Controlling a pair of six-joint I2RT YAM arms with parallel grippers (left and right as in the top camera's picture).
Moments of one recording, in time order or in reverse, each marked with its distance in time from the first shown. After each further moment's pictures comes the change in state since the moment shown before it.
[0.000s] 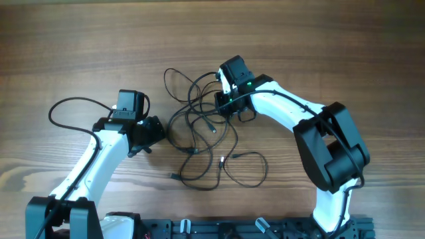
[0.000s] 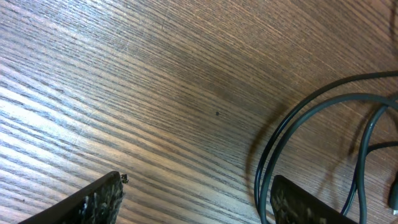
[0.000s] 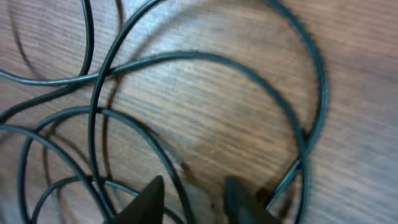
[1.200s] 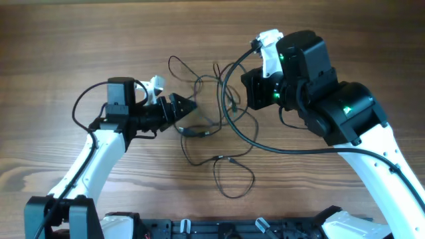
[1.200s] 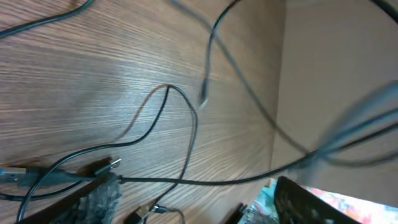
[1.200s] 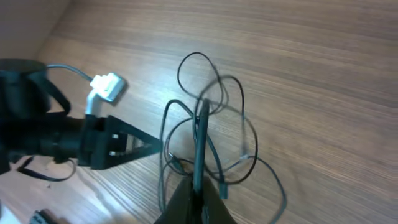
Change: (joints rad) left arm 0.045 0.006 -0.002 0.417 0.853 0.024; right arm 0.002 -0.674 0.249 -0.472 0.080 -0.010
